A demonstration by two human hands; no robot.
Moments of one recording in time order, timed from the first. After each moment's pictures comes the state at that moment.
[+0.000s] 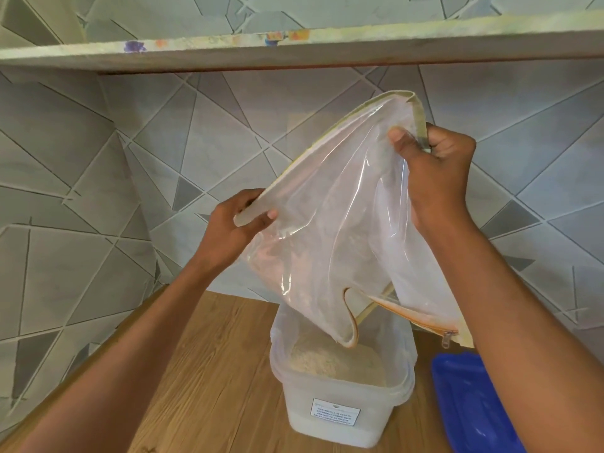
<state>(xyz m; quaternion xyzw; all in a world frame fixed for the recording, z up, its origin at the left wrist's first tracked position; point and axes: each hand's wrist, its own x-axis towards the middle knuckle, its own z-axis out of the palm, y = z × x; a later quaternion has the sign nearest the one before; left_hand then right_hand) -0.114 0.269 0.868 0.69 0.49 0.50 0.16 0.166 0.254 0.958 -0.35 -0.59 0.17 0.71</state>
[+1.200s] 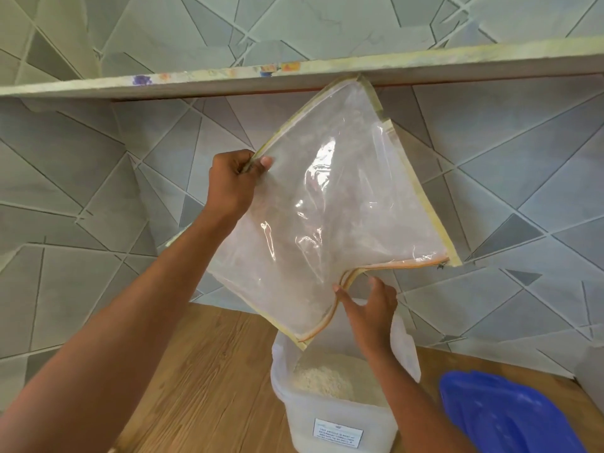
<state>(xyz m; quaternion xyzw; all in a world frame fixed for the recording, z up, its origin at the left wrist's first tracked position) -0.092 0.306 0.954 0.61 0.48 0.62 0.11 0.137 0.293 0.724 -0.62 -0.52 0.22 0.55</state>
